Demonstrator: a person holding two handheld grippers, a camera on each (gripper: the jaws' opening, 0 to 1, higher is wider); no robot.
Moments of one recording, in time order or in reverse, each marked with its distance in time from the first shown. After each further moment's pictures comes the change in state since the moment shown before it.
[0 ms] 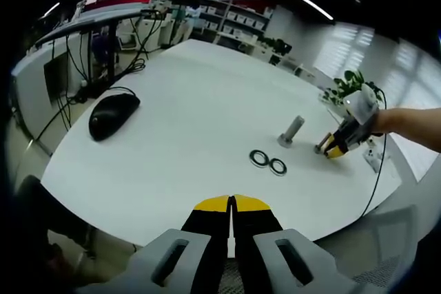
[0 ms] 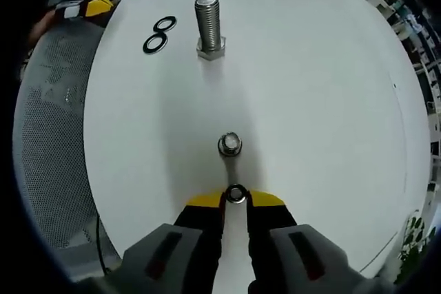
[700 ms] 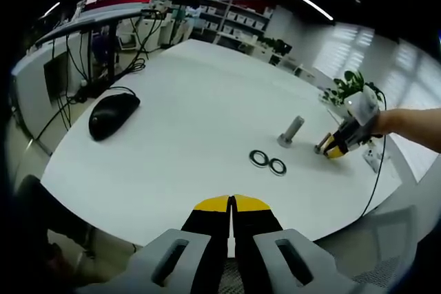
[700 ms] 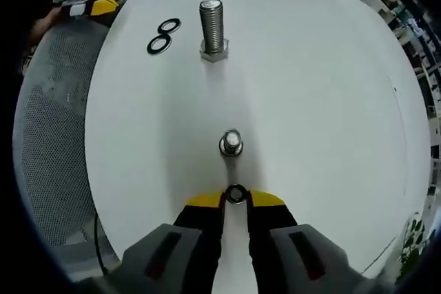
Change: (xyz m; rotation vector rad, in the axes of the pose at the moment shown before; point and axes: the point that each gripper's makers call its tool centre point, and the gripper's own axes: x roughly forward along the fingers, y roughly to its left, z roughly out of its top) left arm 0.000 0.000 -0.001 -0.002 0.000 -0.001; right arm 0.001 0.003 0.003 -0.024 -0.008 -0.014
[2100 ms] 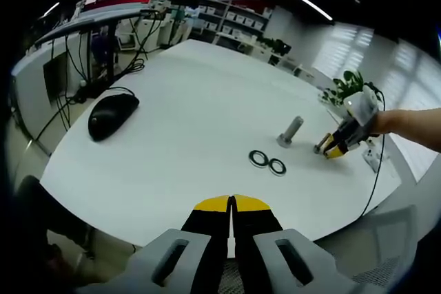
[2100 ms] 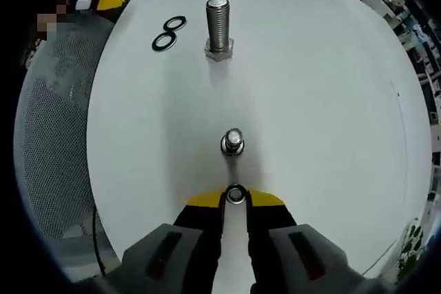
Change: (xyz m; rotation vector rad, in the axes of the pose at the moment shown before) left arm 0.001 0.000 0.000 0.000 -0.001 -0.004; right arm 0.002 -0.003 -0.002 -0.023 -0.017 0.028
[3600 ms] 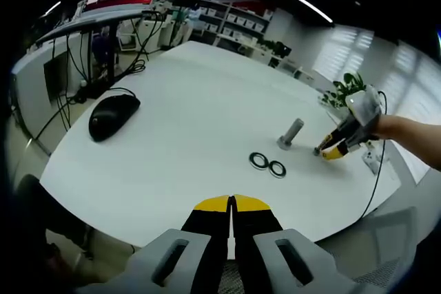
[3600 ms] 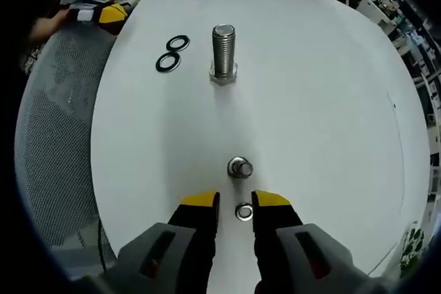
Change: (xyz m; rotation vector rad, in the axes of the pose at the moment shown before) left arm 0.000 0.000 0.002 -0.005 -0.014 -0.003; right arm -0.009 0.005 0.017 0.009 -0.074 -0.027
